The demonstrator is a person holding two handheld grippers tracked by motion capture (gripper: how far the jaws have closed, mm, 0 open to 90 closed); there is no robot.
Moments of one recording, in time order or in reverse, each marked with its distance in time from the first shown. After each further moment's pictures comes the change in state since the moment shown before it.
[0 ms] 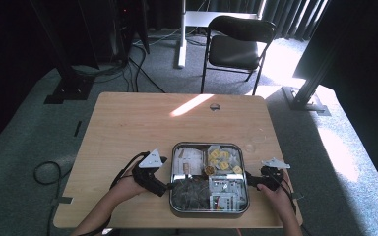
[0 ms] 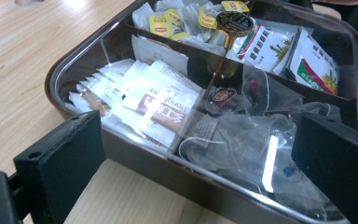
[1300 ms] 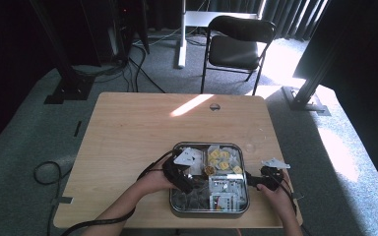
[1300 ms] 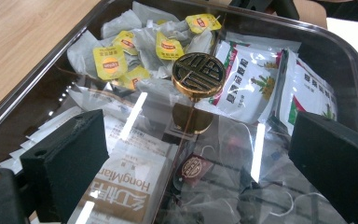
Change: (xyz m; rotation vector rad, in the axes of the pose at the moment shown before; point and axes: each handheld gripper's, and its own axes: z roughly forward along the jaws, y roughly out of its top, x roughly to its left) left arm -0.017 0.048 0.066 0.064 -0.093 0.088; right arm 0.000 0.000 0.000 0.000 0.004 -0.002
